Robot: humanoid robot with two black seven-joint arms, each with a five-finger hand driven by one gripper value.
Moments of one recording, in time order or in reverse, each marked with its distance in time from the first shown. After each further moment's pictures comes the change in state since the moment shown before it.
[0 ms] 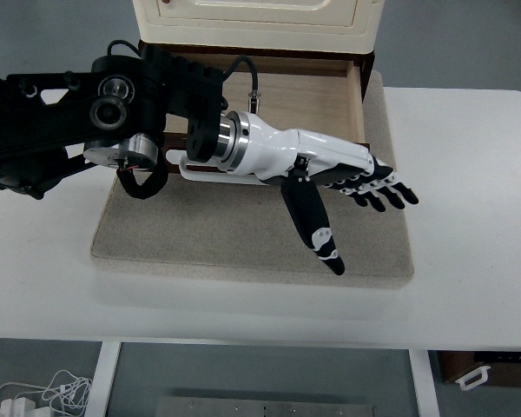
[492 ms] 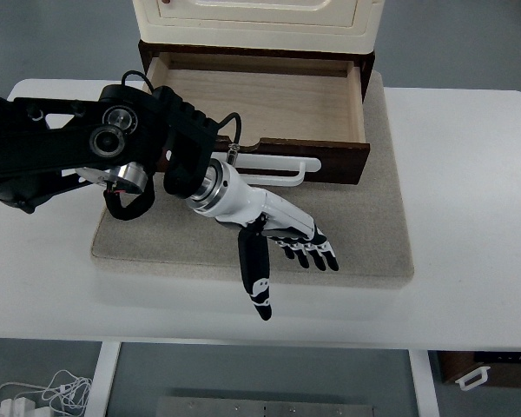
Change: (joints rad) left arm -0.003 0.020 0.093 -0.023 0.000 -0.131 0.179; right arm 0.000 0.000 0.000 0.000 0.000 0.000 0.000
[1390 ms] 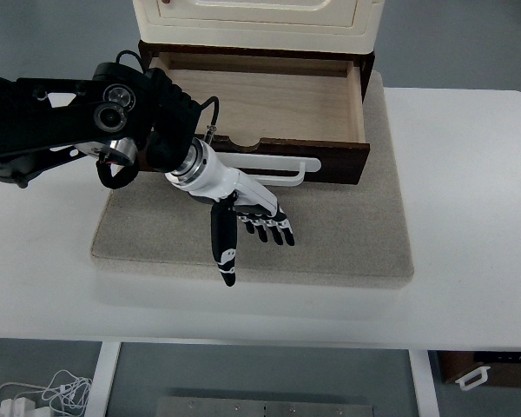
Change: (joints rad) left arm -0.046 0.005 0.067 0.169 0.073 -0.114 0.000; right arm 0.000 0.000 0.000 0.000 0.000 0.000 0.000
